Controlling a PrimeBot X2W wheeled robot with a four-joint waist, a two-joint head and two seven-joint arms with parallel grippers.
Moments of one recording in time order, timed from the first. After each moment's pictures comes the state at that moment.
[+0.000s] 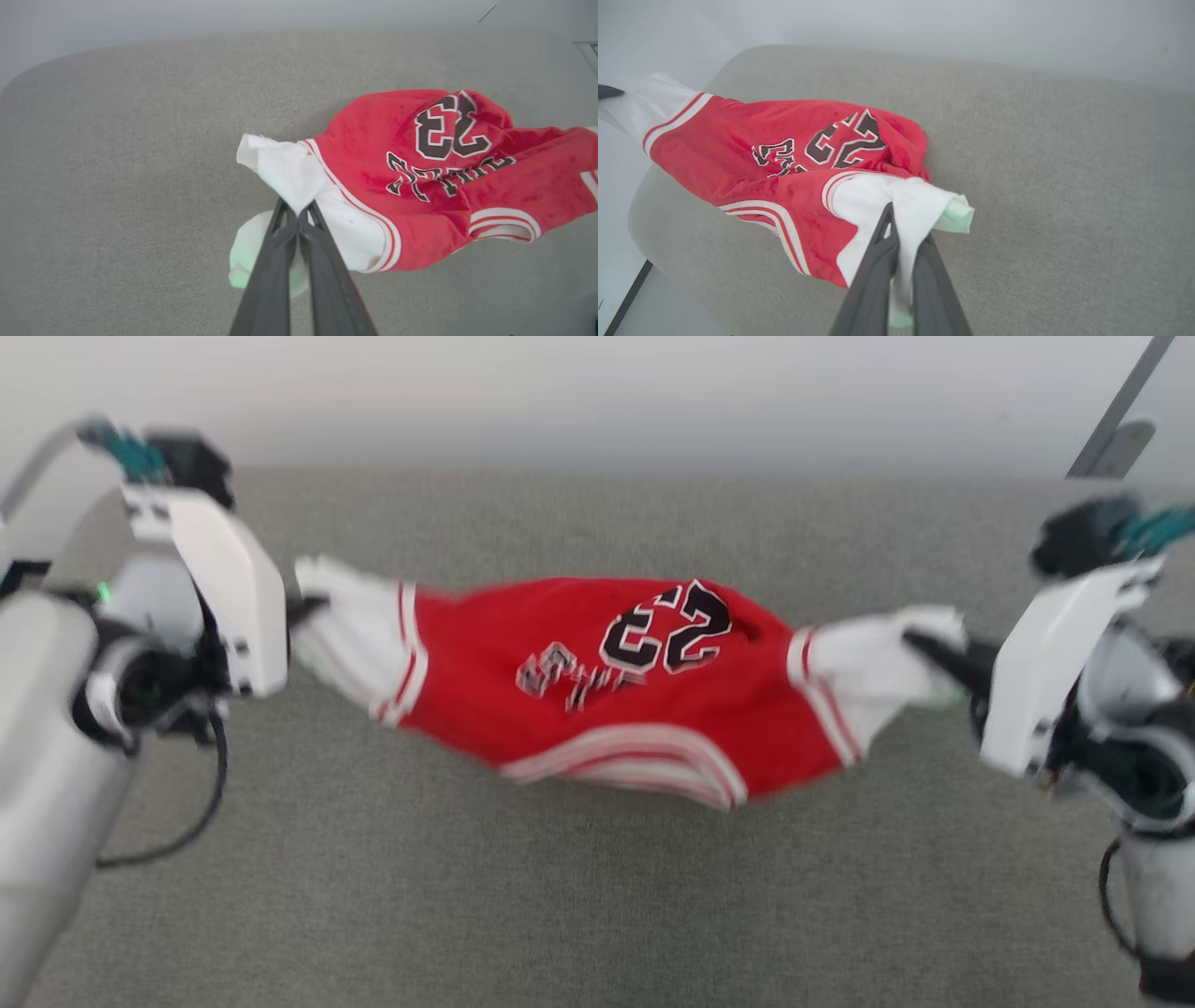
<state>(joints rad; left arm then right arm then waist) -0.80 0.63 -0.58 0.35 -0.99 0.01 0.78 -0.44 -0.27 0.05 -0.03 0.63 0.13 0.99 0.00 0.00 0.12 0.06</state>
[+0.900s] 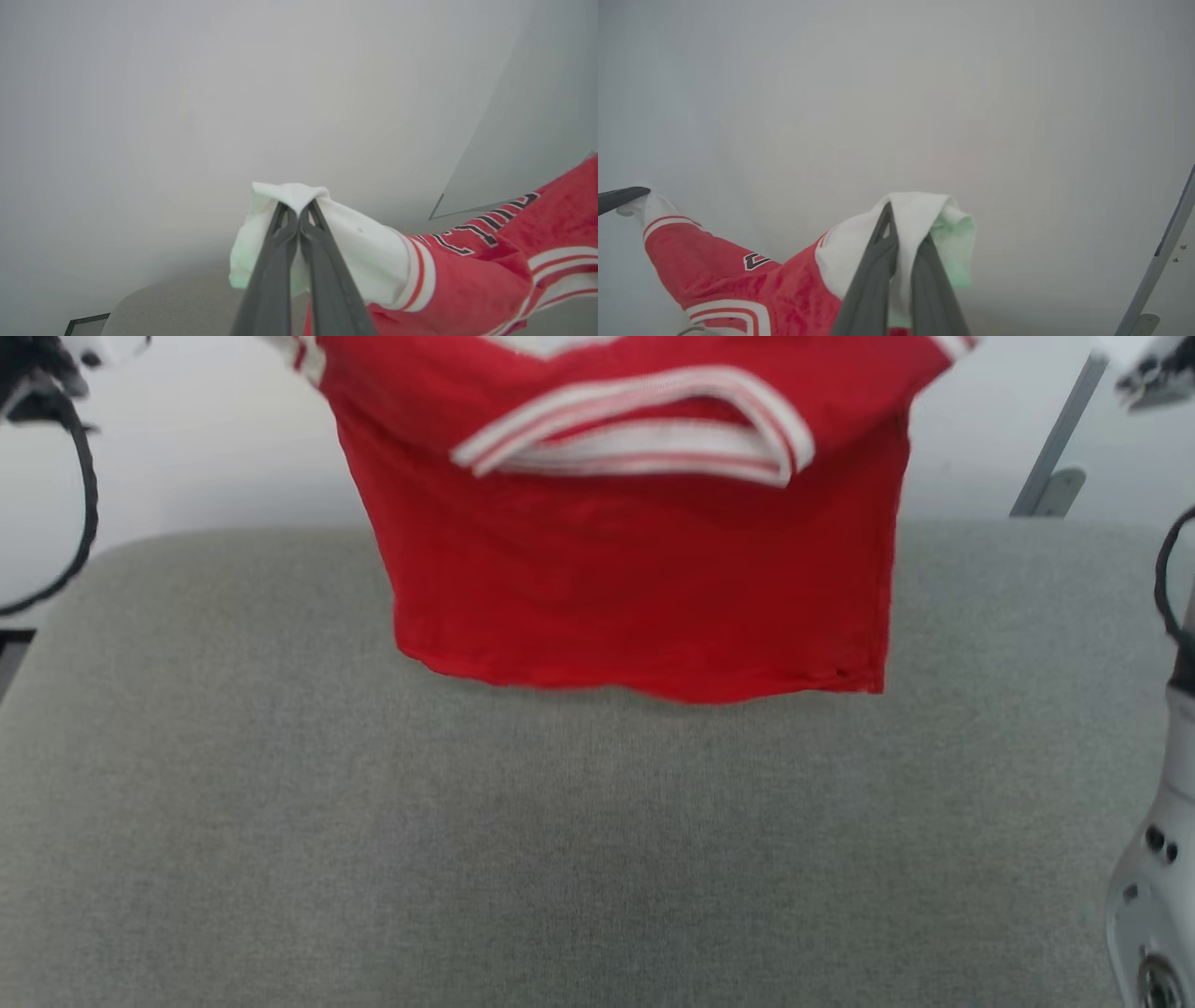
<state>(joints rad) -1.22 0.62 -0.47 0.35 -0.92 0.02 0.67 -1.05 -0.13 -0.08 0.16 0.52 0.13 0.80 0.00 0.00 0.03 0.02</state>
